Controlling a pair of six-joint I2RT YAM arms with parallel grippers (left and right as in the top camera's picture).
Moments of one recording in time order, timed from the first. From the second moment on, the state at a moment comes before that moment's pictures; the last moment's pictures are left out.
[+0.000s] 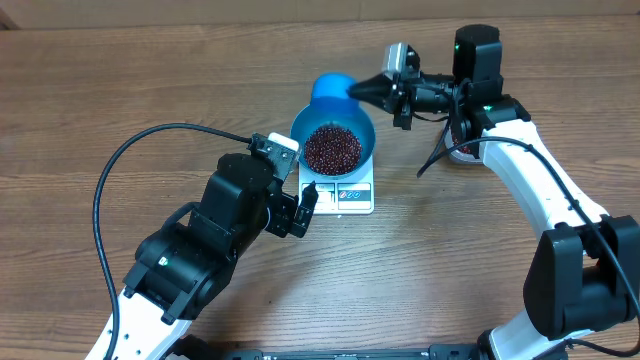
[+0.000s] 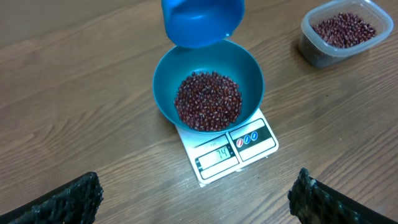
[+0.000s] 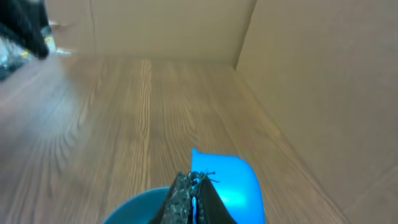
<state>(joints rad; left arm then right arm) -0.58 1.04 1.10 -0.76 -0.12 -0.10 0.17 1.77 1.33 0.00 -1.16 -0.59</state>
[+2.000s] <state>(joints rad) -0.58 1.04 1.10 -0.76 -0.12 -0.10 -0.37 1.76 1.33 -0.59 -0.61 -0.16</state>
